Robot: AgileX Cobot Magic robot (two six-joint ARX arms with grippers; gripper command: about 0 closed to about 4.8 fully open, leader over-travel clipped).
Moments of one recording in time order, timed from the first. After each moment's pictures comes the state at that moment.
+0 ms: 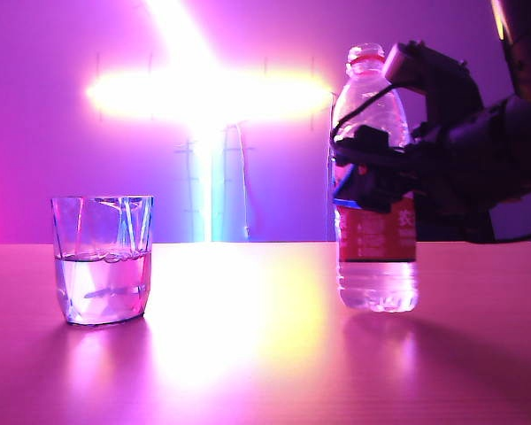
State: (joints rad) left arm -0.22 0.00 0.00 -0.04 -0.04 0.01; right arm 0.61 1.47 0.31 0.98 0.18 0.19
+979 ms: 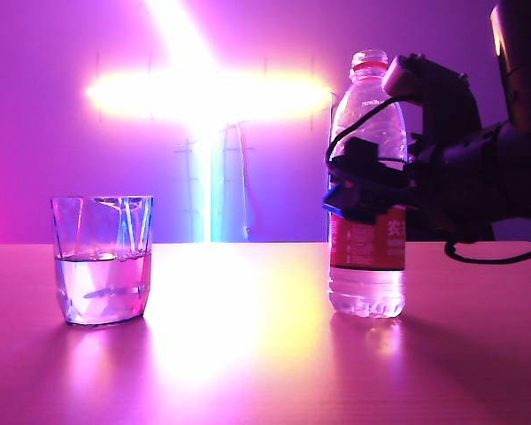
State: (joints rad) left arm -0.19 0.00 0.00 -0.04 -0.04 0.01; right arm 0.61 1.61 0.30 1.18 0.17 0.18
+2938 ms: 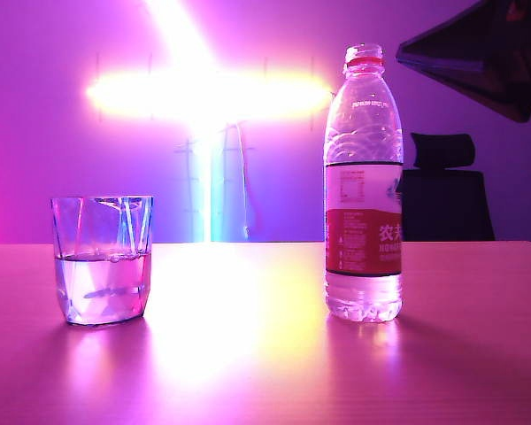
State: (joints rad) left arm -0.03 0.00 0.00 -0.04 -0.04 0.01; right arm 0.68 1.04 0.00 1.28 0.00 0.26
